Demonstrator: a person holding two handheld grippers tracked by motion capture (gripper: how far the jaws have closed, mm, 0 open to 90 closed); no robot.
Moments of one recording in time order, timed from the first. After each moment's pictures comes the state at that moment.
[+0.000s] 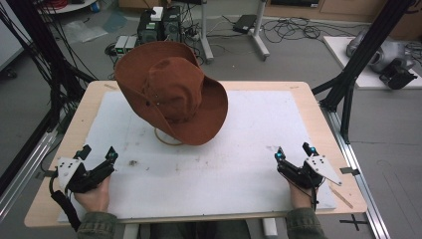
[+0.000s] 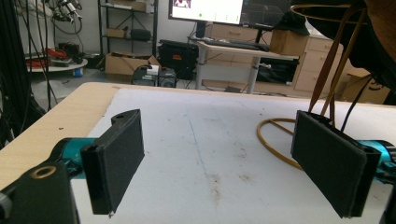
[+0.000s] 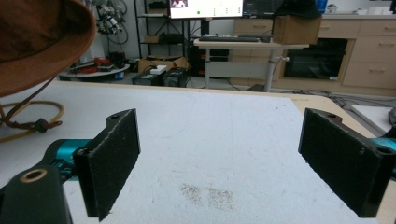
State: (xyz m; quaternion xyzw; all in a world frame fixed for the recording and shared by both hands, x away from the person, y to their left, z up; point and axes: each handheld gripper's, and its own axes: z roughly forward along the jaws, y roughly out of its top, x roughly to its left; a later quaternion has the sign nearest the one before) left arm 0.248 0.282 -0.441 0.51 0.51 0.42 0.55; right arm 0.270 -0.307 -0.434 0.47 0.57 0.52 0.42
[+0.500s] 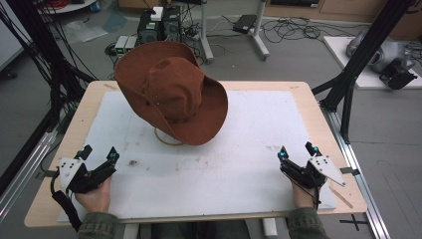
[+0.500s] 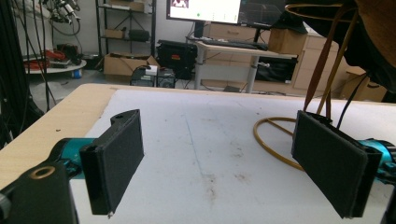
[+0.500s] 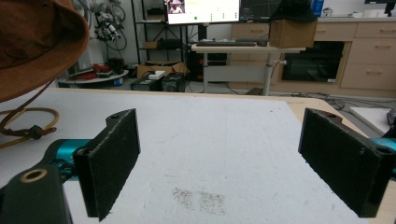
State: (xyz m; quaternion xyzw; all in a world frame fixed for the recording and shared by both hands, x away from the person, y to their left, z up) left arm 0.248 0.277 -0.439 0.52 0.51 0.42 0.55; right arm 0.271 -0.316 -0.433 0.47 0.56 0.53 0.43
